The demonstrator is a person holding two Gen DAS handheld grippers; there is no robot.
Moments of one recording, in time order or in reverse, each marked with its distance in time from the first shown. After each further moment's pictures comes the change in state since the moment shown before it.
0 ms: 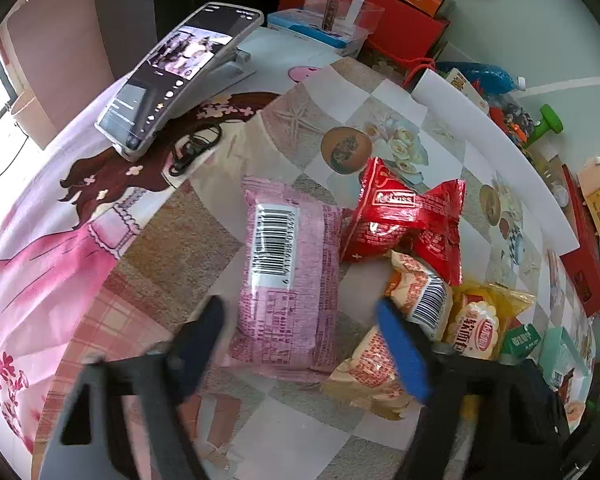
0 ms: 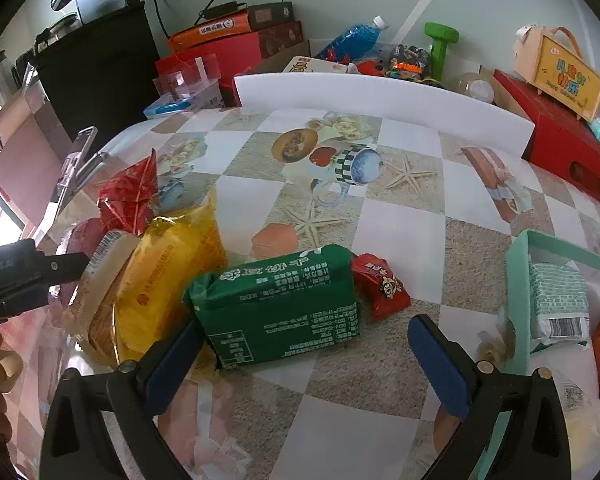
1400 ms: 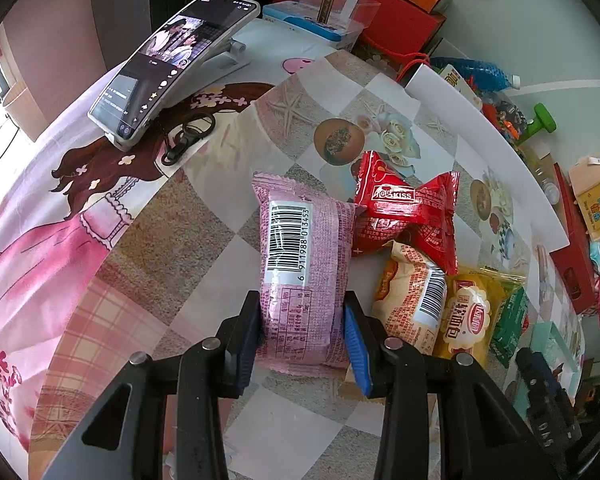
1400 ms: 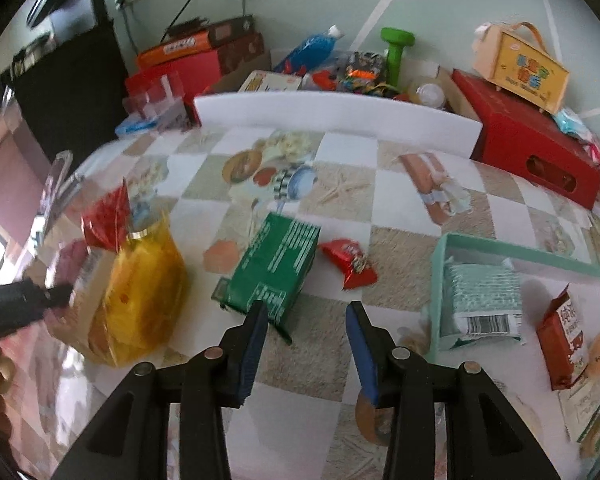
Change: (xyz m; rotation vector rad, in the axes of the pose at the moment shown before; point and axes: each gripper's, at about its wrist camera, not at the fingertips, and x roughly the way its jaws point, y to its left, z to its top) left arm -0.004 0.001 -0.003 -0.012 0.022 -0.029; right arm -0.035 -0.034 0.012 0.097 -0.015 -0.077
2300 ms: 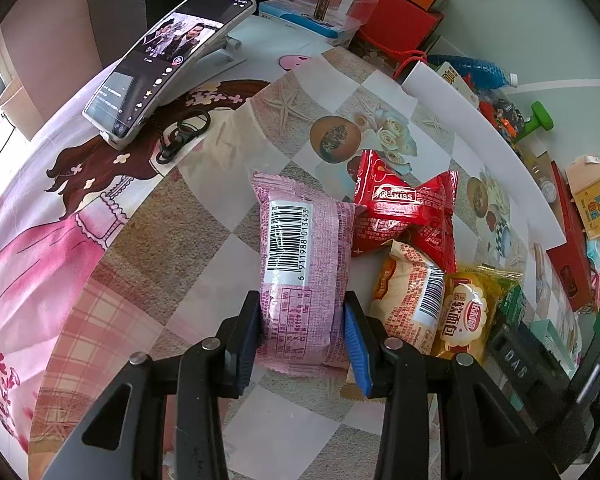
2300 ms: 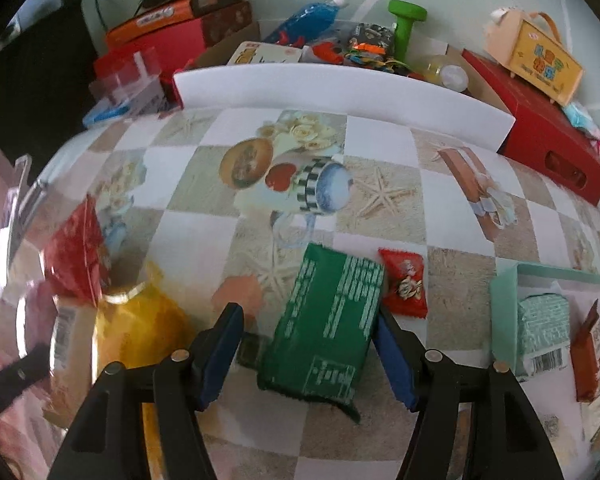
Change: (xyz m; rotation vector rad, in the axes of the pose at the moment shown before) left arm 0.001 -0.002 0.000 -0.001 0.012 -0.015; right arm 0.056 0.043 0.023 -0.008 0.127 -0.103
